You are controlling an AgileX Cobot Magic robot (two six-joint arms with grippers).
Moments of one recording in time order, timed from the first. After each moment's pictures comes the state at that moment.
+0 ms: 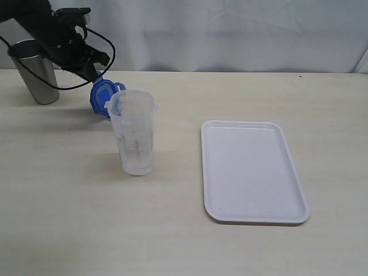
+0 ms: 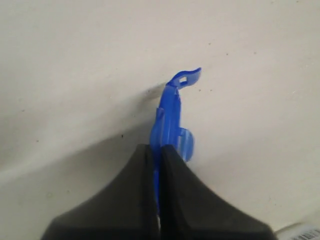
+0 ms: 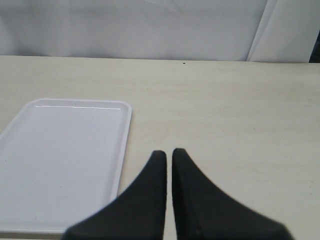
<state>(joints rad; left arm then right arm) -0.12 2.32 -2.05 -0.31 1.04 0.35 -0.06 0.01 0.00 -0.03 0.34 -0.04</state>
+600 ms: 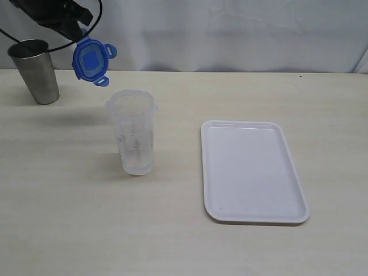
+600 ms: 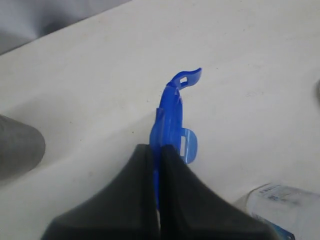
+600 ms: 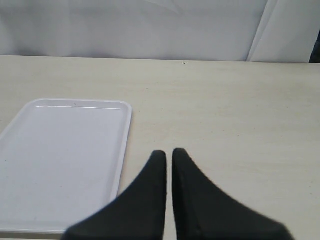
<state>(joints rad) -0.13 2.08 -2.05 -0.24 1.14 0.41 -0.06 0.01 0.00 -0.03 0.34 -0.04</state>
